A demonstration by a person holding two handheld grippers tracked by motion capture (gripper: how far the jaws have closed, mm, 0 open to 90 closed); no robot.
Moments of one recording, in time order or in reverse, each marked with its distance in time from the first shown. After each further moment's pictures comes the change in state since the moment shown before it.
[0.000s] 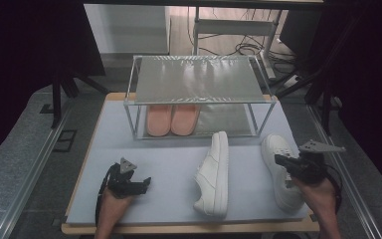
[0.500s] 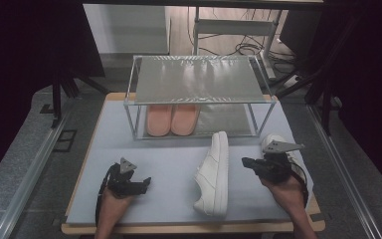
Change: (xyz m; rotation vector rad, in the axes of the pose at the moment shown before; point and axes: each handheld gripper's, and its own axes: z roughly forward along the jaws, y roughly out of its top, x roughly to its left) left arm 0.000 0.000 0.000 -0.005 0.000 -0.006; right arm 0.057 0.014 0.048 0.027 0.161 -0.095
